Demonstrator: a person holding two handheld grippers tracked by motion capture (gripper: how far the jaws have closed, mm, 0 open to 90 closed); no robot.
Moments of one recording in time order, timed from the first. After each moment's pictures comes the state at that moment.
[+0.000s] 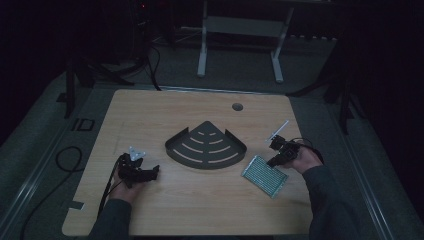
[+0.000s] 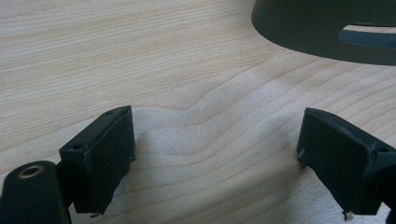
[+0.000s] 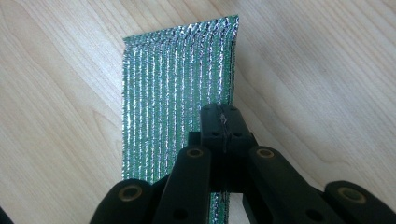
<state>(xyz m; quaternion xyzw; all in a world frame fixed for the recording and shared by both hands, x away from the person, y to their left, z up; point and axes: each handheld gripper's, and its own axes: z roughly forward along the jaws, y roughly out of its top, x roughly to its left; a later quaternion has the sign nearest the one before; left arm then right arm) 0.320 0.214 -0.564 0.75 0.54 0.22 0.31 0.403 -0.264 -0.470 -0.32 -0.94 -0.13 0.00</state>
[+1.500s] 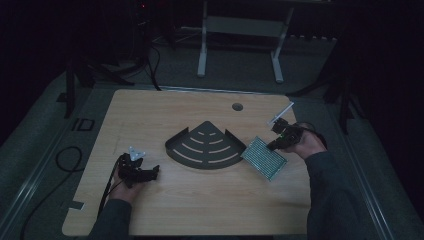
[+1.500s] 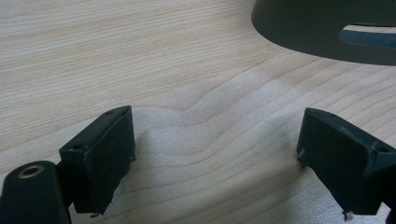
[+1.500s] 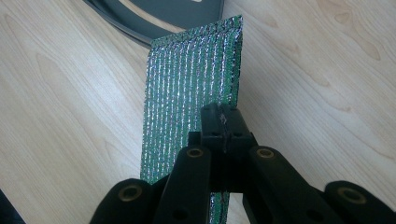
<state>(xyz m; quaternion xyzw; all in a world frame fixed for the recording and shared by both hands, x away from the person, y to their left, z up) 0.320 0.214 -0.564 0.75 0.54 0.22 0.31 0.418 -0.255 -0.414 -0.31 -0.93 -0.16 -0.04</state>
